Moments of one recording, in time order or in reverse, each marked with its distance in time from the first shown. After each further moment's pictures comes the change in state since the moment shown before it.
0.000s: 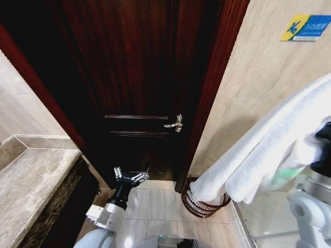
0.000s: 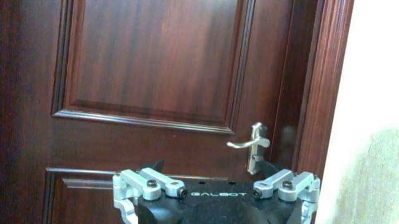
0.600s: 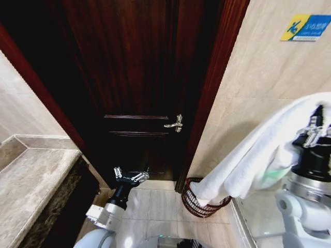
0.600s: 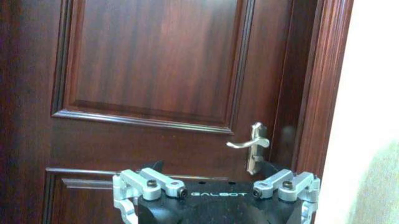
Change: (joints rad) left arm 0.000 0.000 0.000 0.000 0.000 0.000 0.000; right arm 0.009 0.013 -0.035 -0.182 -0.027 0.089 -0.046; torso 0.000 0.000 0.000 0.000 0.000
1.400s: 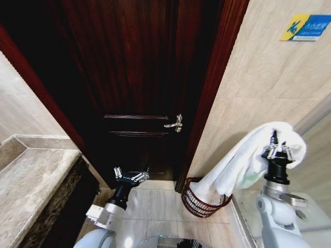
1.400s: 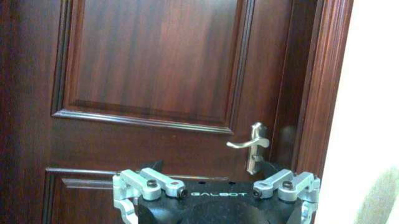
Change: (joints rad) left arm 0.000 0.000 0.000 0.000 0.000 0.000 0.000; right arm 0.032 0.071 -0.104 -0.300 -0.090 0.125 -0.060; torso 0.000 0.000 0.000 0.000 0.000
